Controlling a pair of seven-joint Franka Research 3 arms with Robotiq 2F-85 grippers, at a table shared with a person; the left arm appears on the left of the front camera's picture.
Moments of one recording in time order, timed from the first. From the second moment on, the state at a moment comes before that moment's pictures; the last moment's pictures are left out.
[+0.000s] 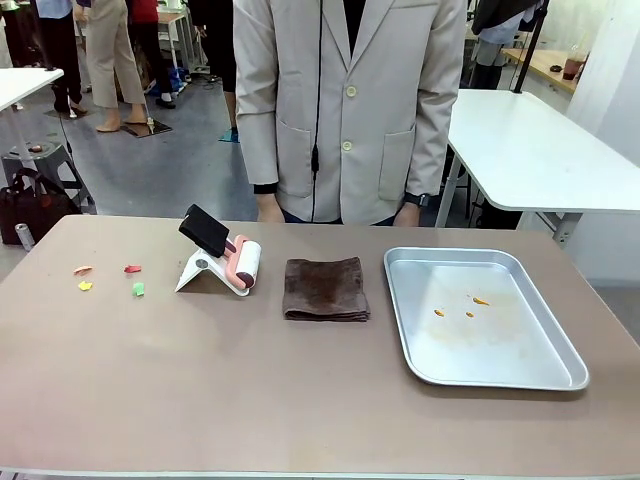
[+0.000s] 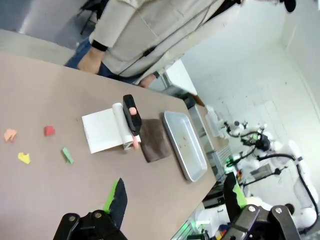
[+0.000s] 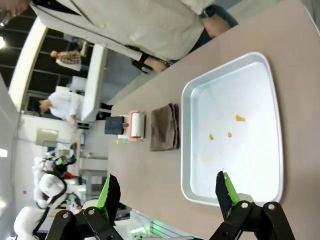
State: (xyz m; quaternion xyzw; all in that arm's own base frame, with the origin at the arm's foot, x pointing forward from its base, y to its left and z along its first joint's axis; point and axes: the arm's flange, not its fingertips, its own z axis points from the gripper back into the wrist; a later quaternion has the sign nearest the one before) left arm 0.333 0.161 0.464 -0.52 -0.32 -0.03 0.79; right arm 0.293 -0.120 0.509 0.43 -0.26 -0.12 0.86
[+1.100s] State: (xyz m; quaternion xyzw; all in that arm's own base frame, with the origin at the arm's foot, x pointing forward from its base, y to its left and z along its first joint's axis) left arm 0.493 0.024 0.460 -0.39 -0.13 -0.16 0.90; right arm 0.433 0.228 0.434 0.15 -0.08 0.06 0.98
